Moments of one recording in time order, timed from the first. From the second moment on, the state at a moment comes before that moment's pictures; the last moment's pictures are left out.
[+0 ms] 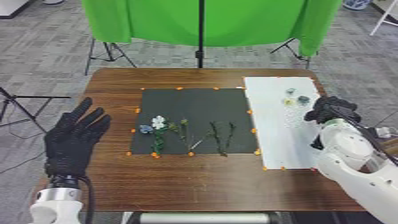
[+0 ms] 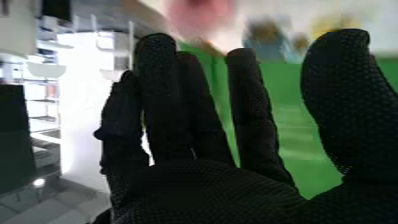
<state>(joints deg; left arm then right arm) 131.3 -59.5 -94.4 -129.0 31.5 14.8 21.2 -79.1 -33.3 55.8 -102.5 -121.2 -0.6 53.6</state>
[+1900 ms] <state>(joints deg) 126.2 -61.2 -92.5 -127.3 33.0 13.9 15.9 -52.0 -68.3 17.0 -90.5 -130.8 7.6 33.7</state>
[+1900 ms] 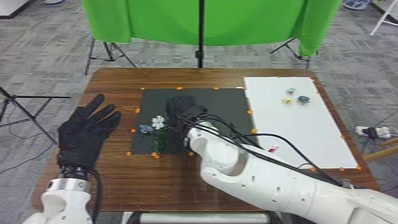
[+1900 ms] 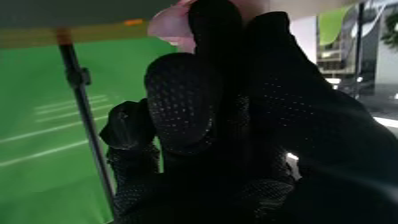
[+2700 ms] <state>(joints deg) 125.0 -61.3 -92.4 -127.0 33.9 13.1 14.1 -51.6 -70.0 17.5 -89.6 -131.3 1.3 37.7</state>
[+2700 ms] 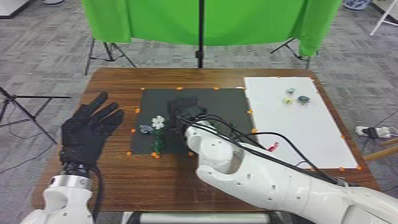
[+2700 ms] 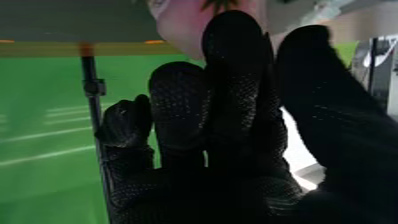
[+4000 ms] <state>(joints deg) 128.6 -61.5 -91.9 -127.4 33.0 13.6 17.0 -48.7 -46.0 31.0 -94.5 -116.9 10.1 48.1</state>
